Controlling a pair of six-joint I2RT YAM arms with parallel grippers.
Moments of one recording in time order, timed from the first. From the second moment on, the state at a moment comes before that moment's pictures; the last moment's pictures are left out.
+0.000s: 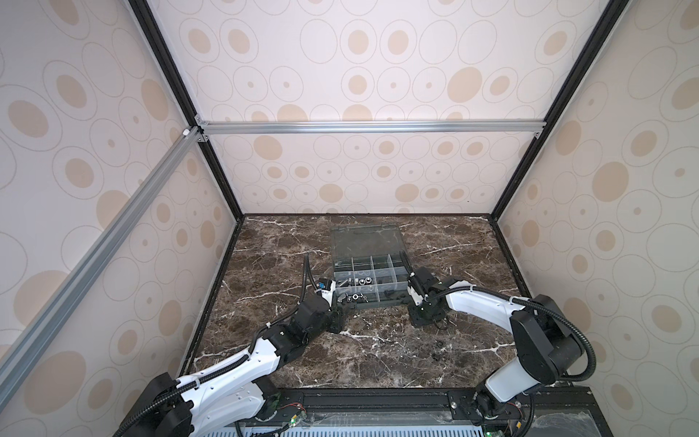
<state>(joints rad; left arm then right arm) -0.75 0.98 0.43 -0.05 -0.15 -0.48 0.56 1.59 0.90 -0.73 -0.02 0.30</state>
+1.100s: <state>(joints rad) -0.75 0.96 0.39 -0.01 -0.15 -0.51 0.59 1.65 0.94 -0.79 0.02 0.25</state>
